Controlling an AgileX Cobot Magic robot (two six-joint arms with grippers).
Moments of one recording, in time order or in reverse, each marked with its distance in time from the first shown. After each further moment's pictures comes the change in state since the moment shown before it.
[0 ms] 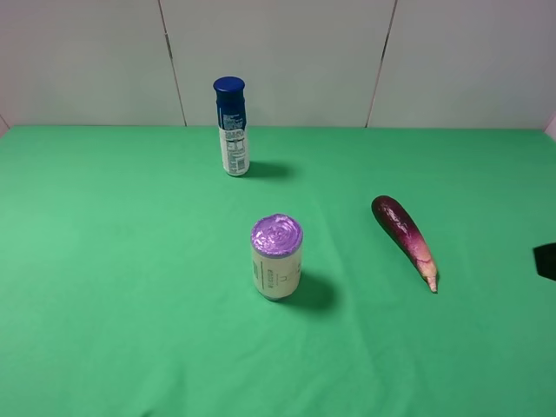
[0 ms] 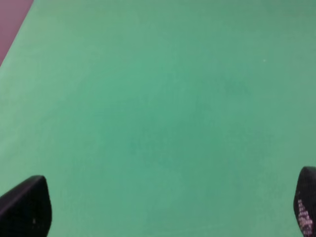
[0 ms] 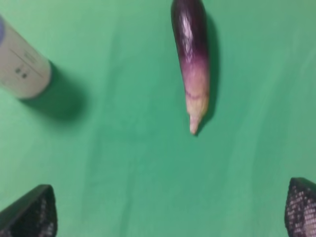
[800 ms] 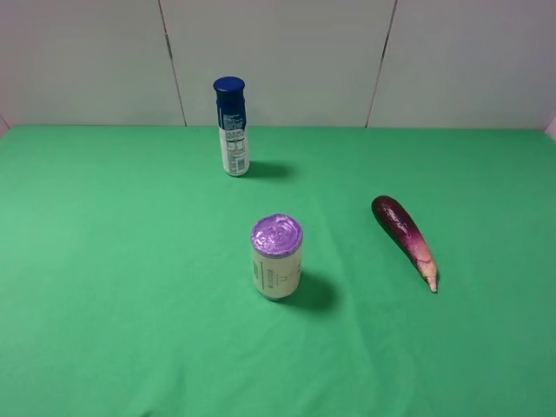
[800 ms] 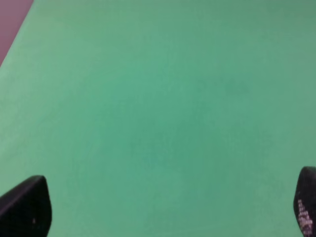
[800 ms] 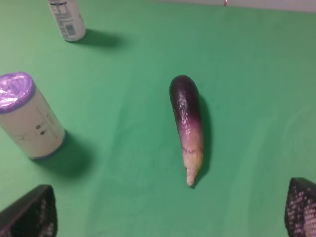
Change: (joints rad) left arm 0.000 0.000 0.000 0.000 0.000 0.000; right arm 0.000 -0.469 0.143 -0.012 -0.037 0.018
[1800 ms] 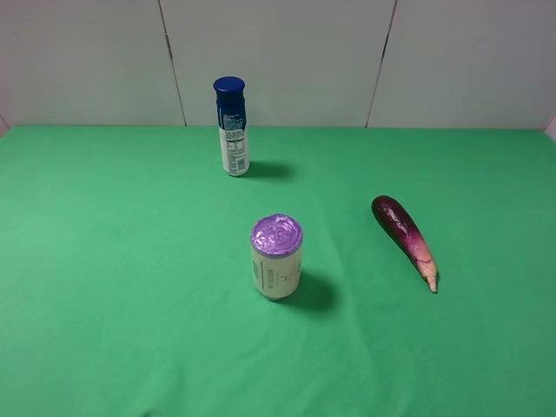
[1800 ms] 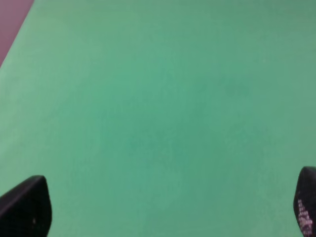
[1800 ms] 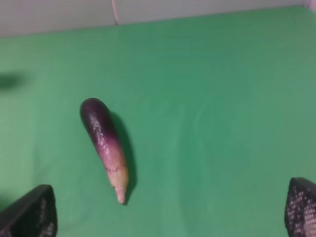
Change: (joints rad) left arm 0.000 0.000 0.000 0.000 -0.001 0.000; right arm -0.356 -0.037 0.000 0.000 0.001 0.001
